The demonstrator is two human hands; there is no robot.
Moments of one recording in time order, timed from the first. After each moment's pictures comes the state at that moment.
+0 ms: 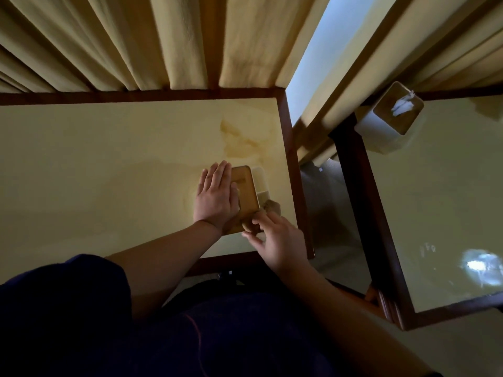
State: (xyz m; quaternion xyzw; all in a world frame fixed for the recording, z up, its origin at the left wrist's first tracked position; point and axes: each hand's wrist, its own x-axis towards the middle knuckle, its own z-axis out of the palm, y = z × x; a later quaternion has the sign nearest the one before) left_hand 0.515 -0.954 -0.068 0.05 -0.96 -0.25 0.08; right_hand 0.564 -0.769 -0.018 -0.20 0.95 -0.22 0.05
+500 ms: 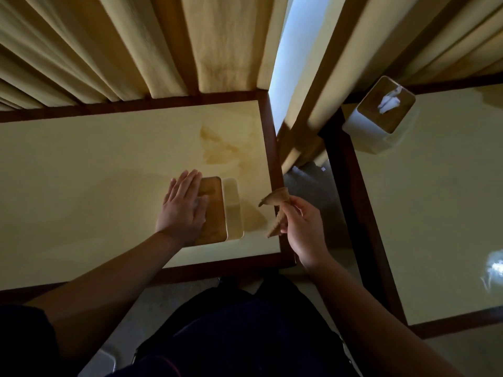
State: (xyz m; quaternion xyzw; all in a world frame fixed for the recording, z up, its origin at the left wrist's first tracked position) left_hand 0.522 -0.965 -0.055 0.03 -0.97 -0.23 -0.02; right_hand 0.503 -0.688 0.002 0.16 0.73 -0.64 0.17
